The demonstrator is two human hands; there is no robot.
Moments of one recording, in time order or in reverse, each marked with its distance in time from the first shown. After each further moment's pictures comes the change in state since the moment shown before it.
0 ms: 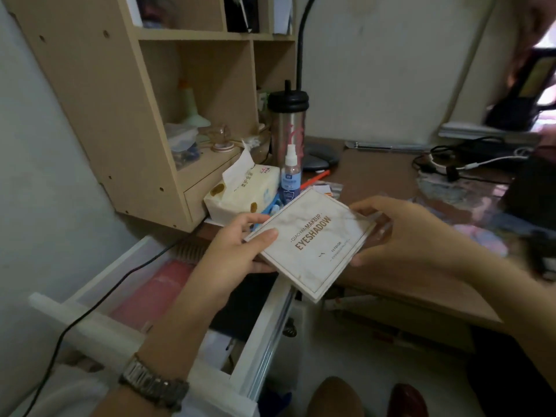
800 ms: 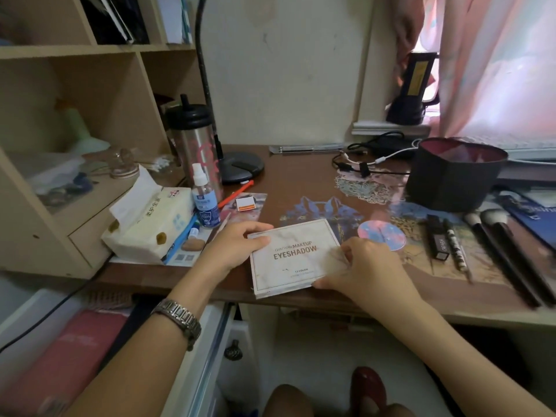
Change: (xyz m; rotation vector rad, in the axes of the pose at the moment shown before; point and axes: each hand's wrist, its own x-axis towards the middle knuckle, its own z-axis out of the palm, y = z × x) left_hand 0.107 -0.014 0.104 0.555 -0.253 0.113; right_hand -0.048 0.045 0.010 -0.119 0.225 0.527
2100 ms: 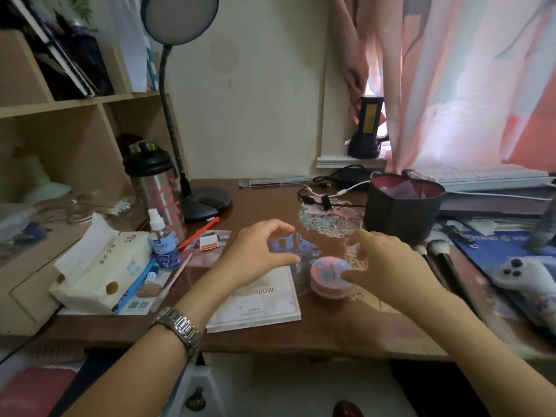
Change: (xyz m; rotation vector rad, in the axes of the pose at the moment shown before) left_hand 0.016 0.092 0.052 0.275 -0.056 0.406; right_hand 0.029 0.060 -0.086 -0.231 0.121 -0.062
